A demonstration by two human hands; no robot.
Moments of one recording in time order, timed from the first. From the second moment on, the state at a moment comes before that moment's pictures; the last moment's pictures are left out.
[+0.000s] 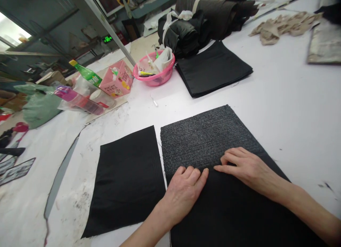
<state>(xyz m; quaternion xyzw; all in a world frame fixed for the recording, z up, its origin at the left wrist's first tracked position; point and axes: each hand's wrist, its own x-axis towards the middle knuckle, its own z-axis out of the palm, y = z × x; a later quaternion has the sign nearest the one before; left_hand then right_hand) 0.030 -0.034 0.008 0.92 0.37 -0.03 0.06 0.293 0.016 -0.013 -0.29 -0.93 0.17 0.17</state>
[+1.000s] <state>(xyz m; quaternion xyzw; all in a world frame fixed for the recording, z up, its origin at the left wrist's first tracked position) 0.056 -0.025 0.007 0.93 0.37 -0.02 0.08 0.328 0.021 -0.007 -0.29 -0.93 0.16 0.16</state>
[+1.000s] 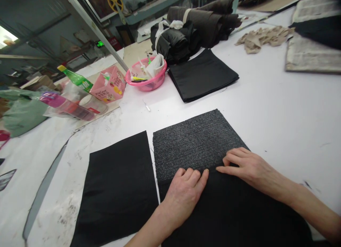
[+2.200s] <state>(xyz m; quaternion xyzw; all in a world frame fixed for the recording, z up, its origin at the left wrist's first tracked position) 0.096 -0.018 0.009 0.95 0.31 0.00 0.03 0.357 0.009 -0.007 -0.36 -0.91 0.12 0.17</state>
